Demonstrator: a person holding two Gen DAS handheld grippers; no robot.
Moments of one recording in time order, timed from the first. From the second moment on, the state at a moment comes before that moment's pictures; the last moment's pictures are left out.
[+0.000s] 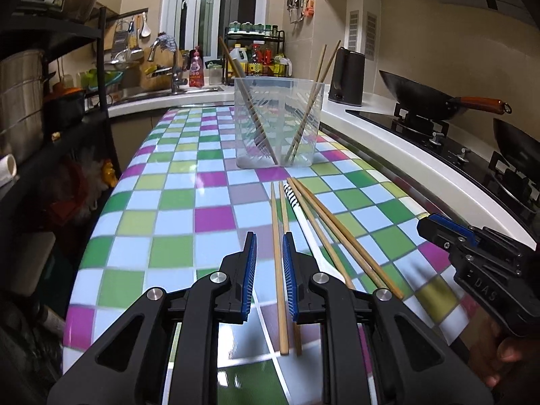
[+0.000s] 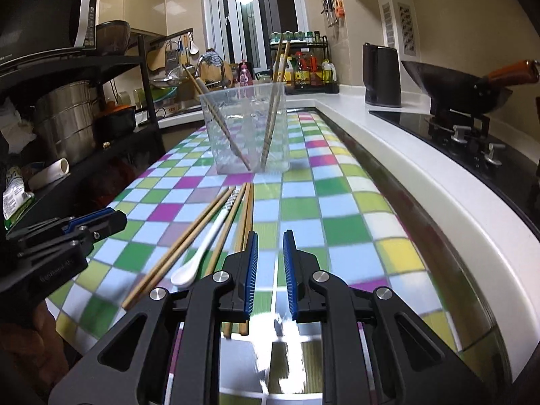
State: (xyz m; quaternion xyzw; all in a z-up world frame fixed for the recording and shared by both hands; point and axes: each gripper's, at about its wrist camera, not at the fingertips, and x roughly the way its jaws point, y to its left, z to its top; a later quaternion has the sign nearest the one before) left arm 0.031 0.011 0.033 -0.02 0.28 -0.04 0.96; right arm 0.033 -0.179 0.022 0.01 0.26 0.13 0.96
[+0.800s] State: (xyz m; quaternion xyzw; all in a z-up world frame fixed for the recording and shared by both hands) left arm 0.031 0.007 -0.016 -0.05 0.36 -0.04 0.93; right arm 0.048 -0.155 -0.019 -0.03 0.35 0.17 0.92
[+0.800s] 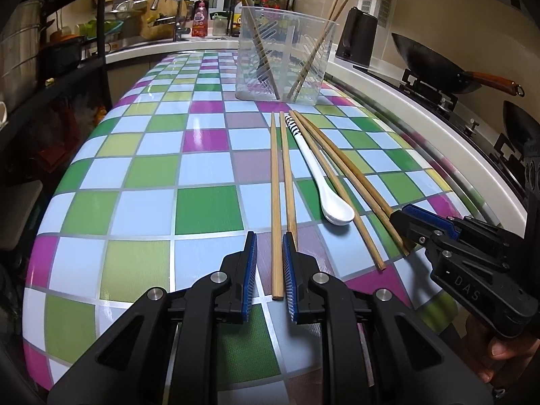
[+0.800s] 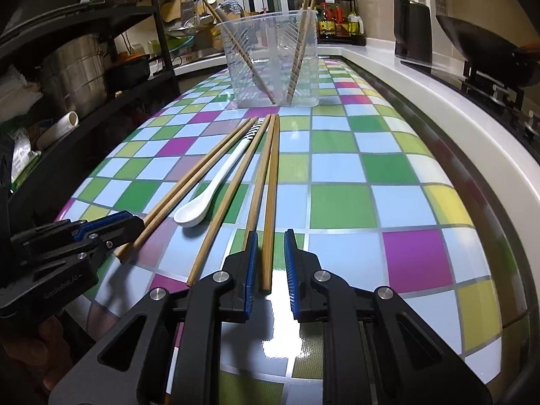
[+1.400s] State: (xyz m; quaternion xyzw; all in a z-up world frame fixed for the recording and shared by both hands) left arm 0.031 0.007 -0.014 -0.01 0.36 0.01 0.93; right arm 0.052 -0.159 -0.017 -0.05 0.36 0.13 0.92
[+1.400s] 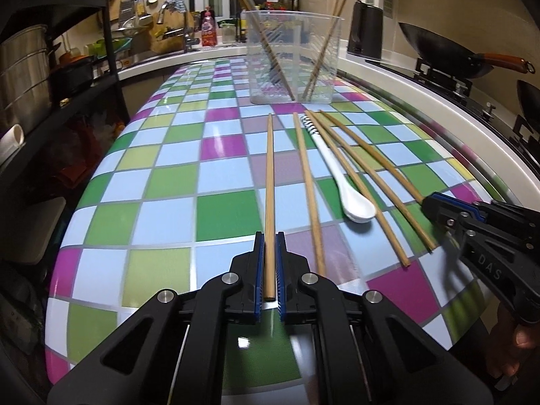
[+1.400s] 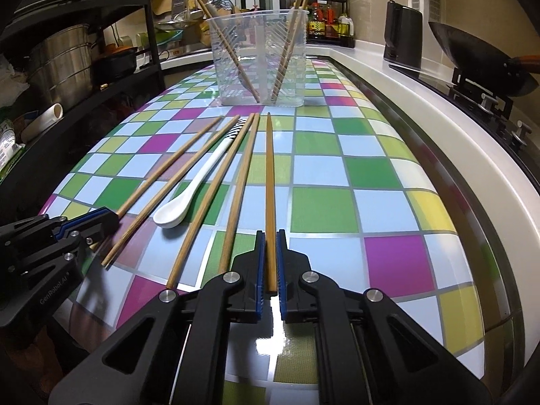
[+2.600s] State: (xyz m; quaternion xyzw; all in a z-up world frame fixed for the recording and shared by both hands) left arm 0.033 0.018 -0.016 -0.02 0.35 0.04 0.94; right arm 0.048 -0.165 -0.018 -0.04 0.34 0.09 0.94
